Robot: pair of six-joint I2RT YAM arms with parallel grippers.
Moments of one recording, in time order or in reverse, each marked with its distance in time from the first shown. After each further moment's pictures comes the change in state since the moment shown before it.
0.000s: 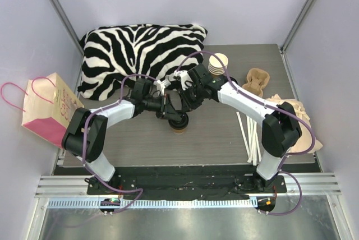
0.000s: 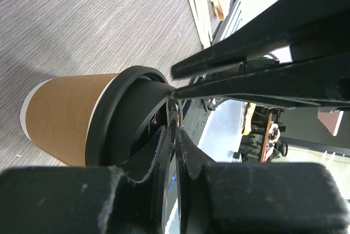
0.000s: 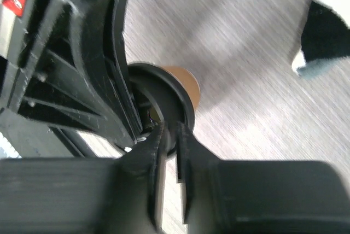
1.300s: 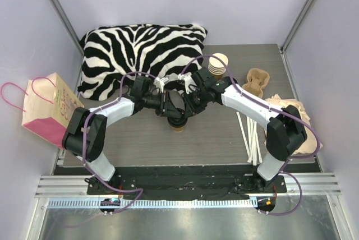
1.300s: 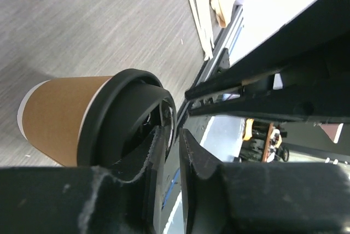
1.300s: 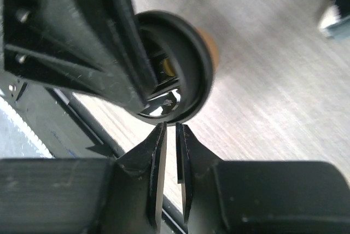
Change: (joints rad) left arm 0.013 0.005 0.043 -0.041 -0.008 0.000; right arm -0.006 -0.059 -0.072 -0.048 -0.040 0.057
